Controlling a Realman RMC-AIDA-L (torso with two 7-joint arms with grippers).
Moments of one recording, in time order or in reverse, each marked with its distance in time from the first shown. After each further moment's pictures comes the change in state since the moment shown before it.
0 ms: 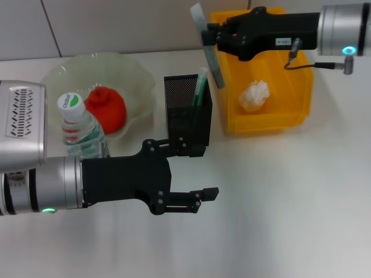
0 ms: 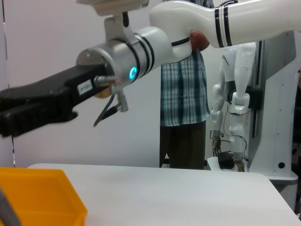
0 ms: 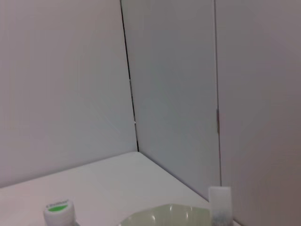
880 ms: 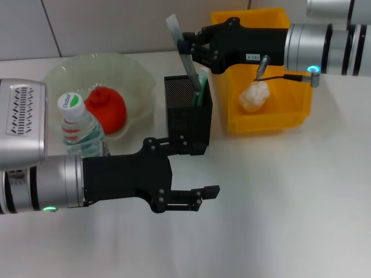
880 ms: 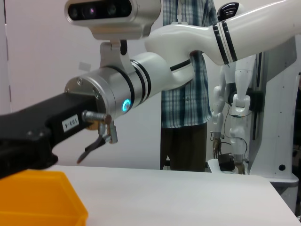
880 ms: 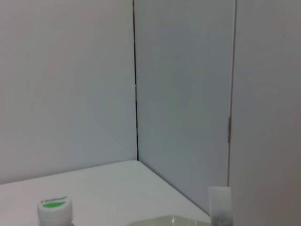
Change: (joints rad) left arm -0.004 -0.001 -0.003 -0.002 -0.003 0.000 -0.005; right arm 0.054 0.041 0.012 0.191 0.083 0.091 -0.270
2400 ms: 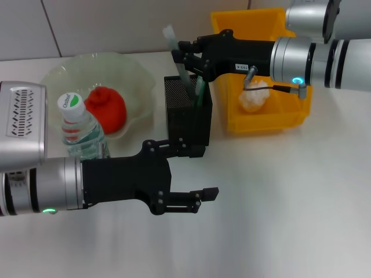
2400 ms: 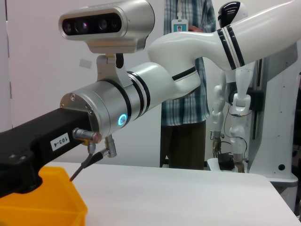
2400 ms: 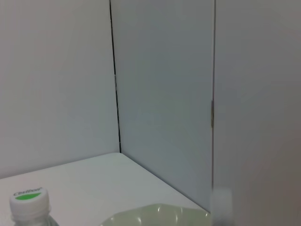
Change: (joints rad) left arm -0.002 0.002 0.000 -0.017 0.000 0.000 0.004; right arm 0.002 0.035 -0.009 0.041 0.023 0.106 -0.017
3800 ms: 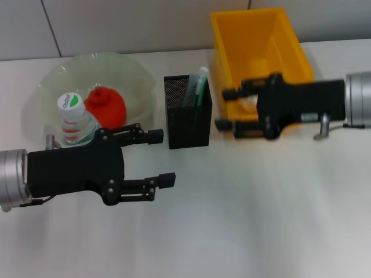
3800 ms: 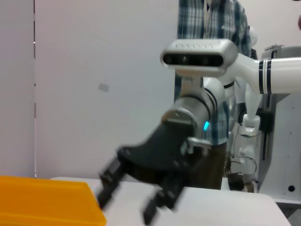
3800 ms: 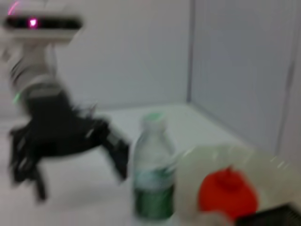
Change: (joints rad) left arm 0.038 0.070 -0.139 0.008 0.010 0.151 -0.032; right arm -0.367 0.020 -0.141 -0.628 -0.178 -0.378 0.255
